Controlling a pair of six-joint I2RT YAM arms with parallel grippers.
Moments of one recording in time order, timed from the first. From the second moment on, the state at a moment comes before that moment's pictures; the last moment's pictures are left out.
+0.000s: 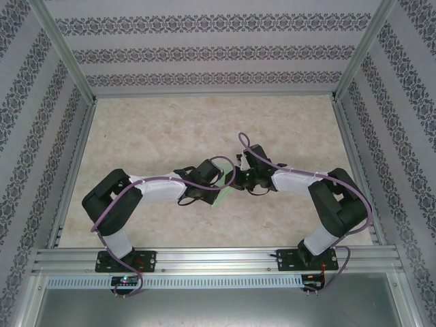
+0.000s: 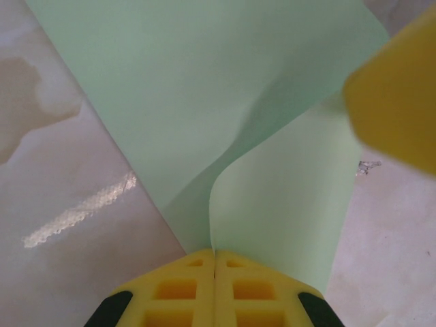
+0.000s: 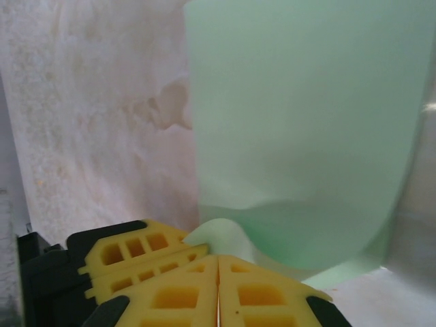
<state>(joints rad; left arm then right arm) -0.83 1.74 0.93 -0.30 0.05 -0.37 0.56 1.62 0.76 -0.05 -0.50 0.77</state>
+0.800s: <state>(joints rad) -0.83 1.75 0.94 -0.31 0.05 -0.36 0.57 1.73 0.76 -0.05 -0.47 0.78</state>
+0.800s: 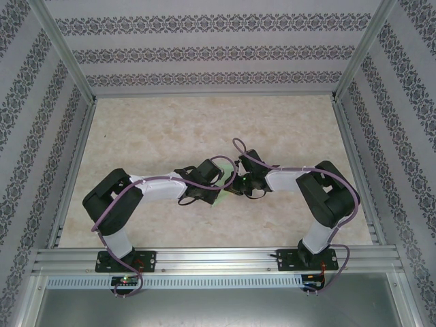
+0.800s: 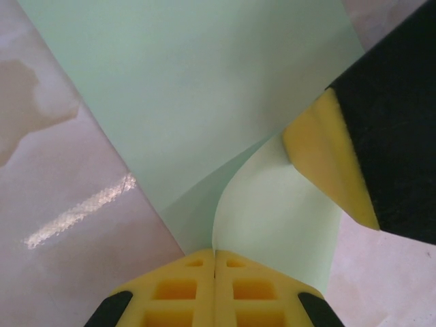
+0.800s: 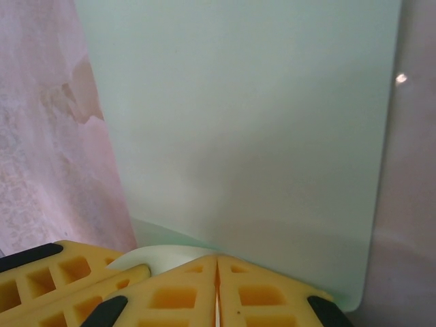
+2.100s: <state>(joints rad) -0.83 1.76 0.96 -0.32 0.05 -0.36 0.54 1.59 0.70 0.03 -0.47 0.81</state>
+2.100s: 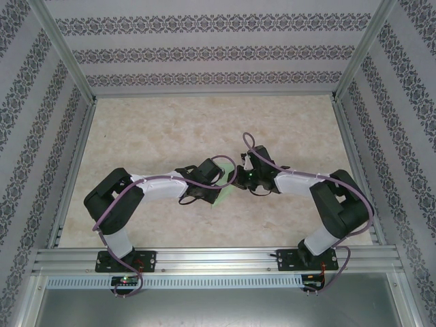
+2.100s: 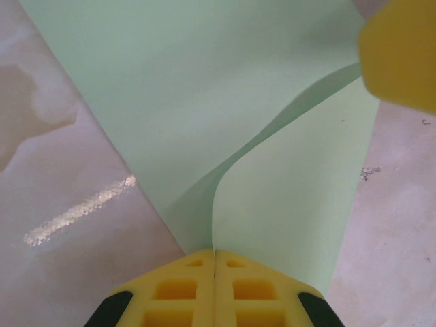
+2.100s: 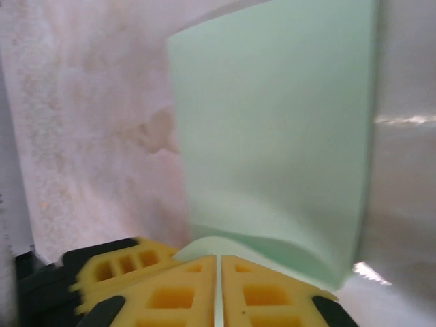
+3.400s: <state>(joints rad) -0.83 1.76 0.96 -0.33 0.04 -0.36 0.73 1.55 0.45 0.42 -0.29 1.09</state>
